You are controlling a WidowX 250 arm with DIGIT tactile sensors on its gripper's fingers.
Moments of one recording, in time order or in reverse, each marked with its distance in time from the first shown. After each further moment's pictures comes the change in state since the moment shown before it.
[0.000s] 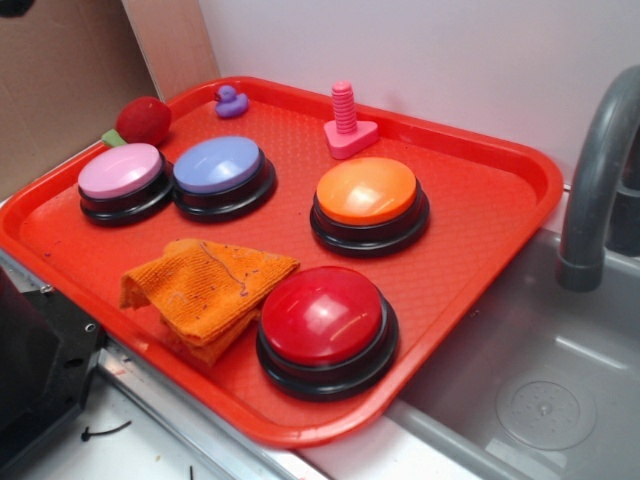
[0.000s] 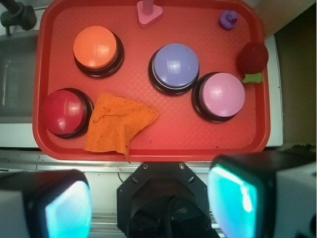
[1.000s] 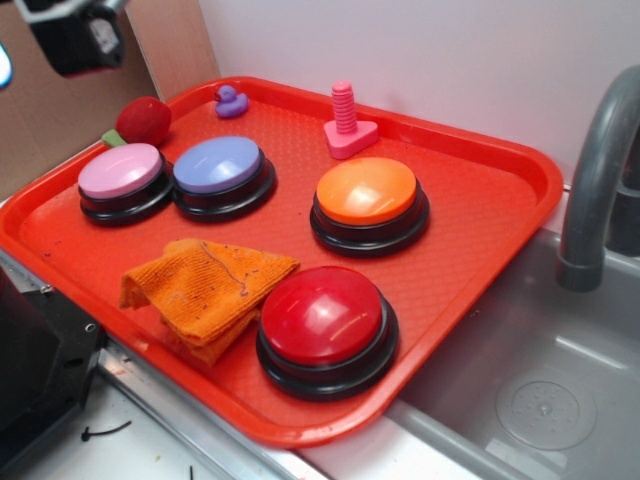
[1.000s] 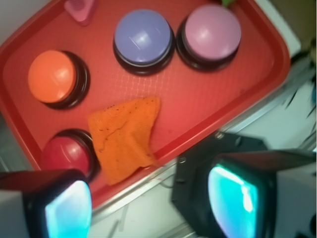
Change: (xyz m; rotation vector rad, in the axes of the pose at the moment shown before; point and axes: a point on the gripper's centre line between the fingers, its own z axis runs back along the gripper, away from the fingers) arm 0.005 -0.010 -0.054 -0.098 0.029 0.699
